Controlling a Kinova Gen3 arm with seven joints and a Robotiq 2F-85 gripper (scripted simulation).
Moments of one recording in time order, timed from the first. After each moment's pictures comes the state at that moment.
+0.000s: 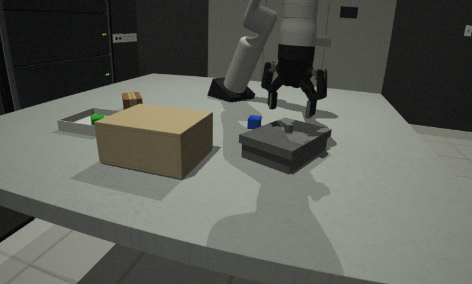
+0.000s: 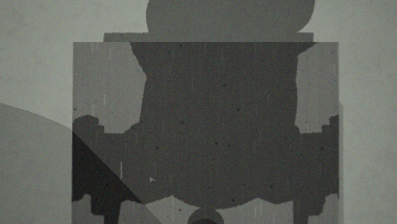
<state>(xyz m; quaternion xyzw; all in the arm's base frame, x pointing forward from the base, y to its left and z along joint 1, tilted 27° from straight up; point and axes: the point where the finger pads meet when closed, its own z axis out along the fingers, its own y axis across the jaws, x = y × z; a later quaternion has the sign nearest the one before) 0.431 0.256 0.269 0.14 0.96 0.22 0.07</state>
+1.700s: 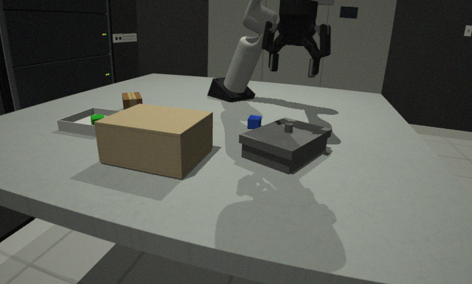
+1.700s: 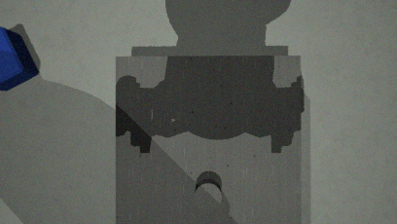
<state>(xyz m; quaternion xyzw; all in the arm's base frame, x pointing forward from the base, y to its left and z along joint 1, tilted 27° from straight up) 0.418 0.218 0.345 0.15 0.96 0.22 0.07</state>
